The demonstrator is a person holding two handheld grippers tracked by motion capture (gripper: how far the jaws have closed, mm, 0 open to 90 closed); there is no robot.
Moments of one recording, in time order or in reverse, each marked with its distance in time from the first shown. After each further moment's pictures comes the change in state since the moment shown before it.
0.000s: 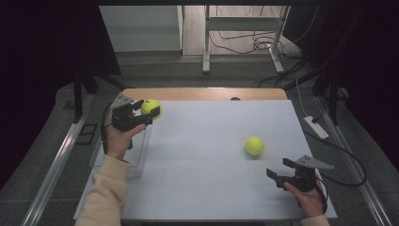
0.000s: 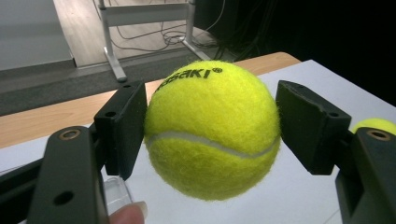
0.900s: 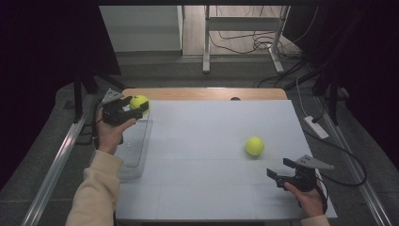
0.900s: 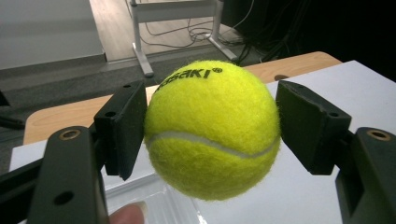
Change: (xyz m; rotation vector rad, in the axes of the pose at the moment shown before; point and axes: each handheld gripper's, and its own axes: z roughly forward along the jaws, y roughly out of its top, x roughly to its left) left arm 0.034 0.002 -0.002 0.018 0.102 -0.015; right arm -0.001 0.000 0.000 0.001 -0.005 0.001
